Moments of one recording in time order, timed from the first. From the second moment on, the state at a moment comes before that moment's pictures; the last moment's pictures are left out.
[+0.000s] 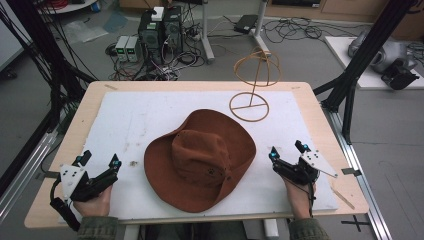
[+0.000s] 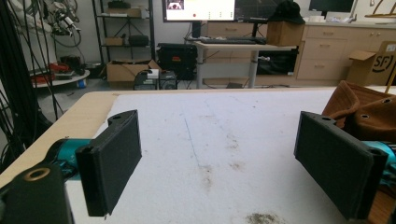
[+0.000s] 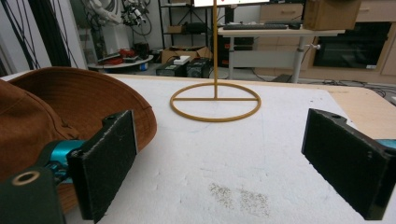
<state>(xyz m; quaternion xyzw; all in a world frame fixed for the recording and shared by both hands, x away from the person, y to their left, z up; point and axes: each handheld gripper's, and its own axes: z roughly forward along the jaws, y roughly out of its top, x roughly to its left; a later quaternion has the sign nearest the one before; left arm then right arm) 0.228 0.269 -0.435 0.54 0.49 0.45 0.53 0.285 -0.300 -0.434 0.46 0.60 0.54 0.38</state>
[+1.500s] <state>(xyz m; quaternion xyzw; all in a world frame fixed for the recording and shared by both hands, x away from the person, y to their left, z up) 0.230 0.270 -0.436 0.55 0.48 0.44 0.52 0.286 -0.288 -0.429 0.44 0.61 0.55 0.36</state>
